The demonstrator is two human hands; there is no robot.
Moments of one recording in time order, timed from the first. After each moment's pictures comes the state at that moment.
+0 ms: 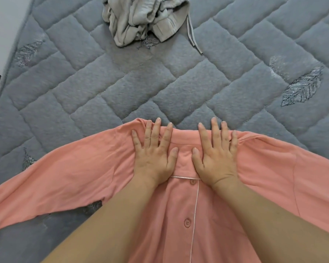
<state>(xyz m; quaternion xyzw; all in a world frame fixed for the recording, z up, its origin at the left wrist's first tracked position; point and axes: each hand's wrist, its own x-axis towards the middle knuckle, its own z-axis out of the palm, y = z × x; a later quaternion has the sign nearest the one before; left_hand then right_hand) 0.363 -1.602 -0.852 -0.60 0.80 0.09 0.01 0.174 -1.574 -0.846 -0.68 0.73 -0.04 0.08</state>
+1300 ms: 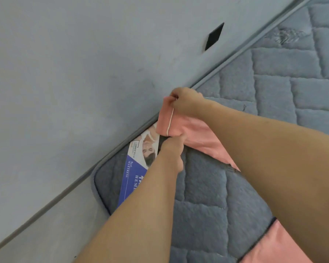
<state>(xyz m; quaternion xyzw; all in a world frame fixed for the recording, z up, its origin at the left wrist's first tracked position) 0.779 -1.455 -0.794 -0.73 -0.15 0.52 -0.41 0.798 -1.590 -0.760 -0.87 0.37 0.11 0.31</state>
